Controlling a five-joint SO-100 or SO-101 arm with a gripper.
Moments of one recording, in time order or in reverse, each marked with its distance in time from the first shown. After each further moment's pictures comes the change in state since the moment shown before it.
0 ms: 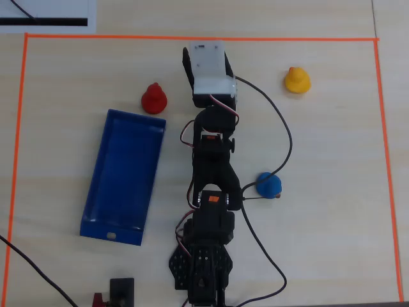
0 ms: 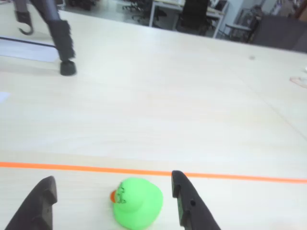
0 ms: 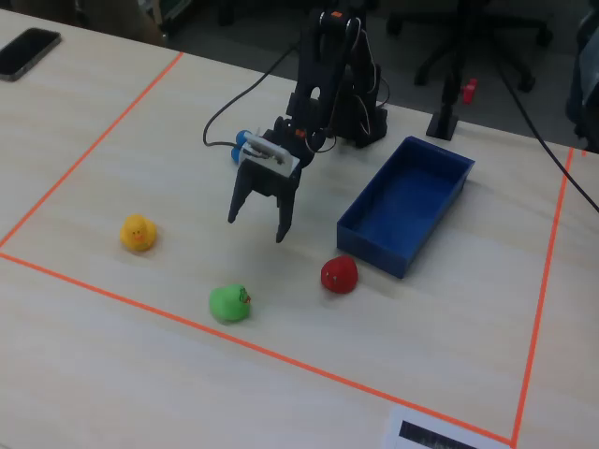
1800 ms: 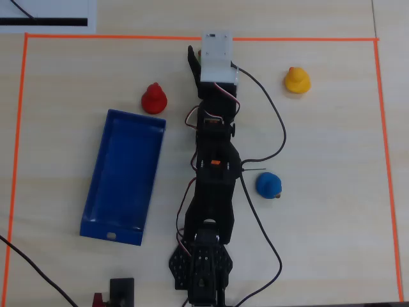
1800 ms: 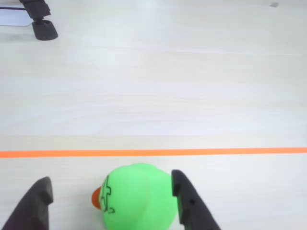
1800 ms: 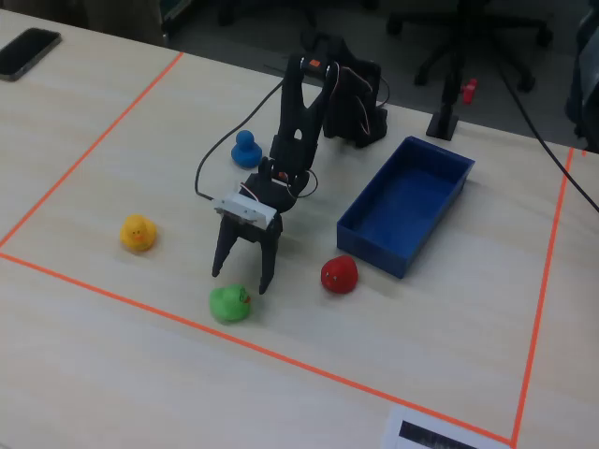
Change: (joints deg) arm 0.8 -27.7 -23.1 3.2 5.2
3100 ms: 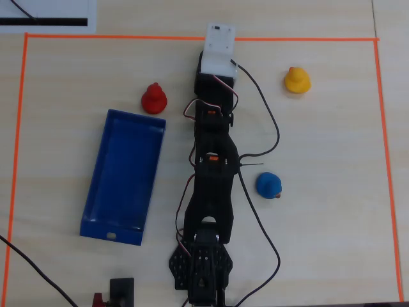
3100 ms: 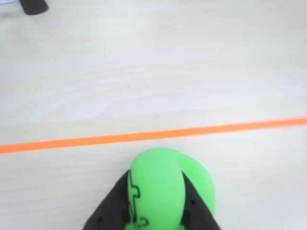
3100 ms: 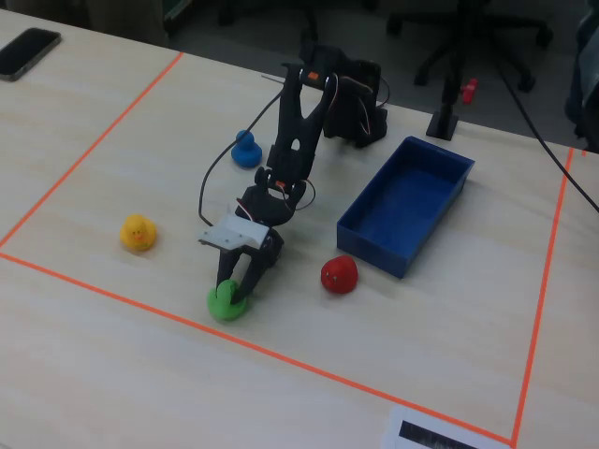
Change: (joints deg) arm -0.8 -3.2 -10.0 19.2 11.3
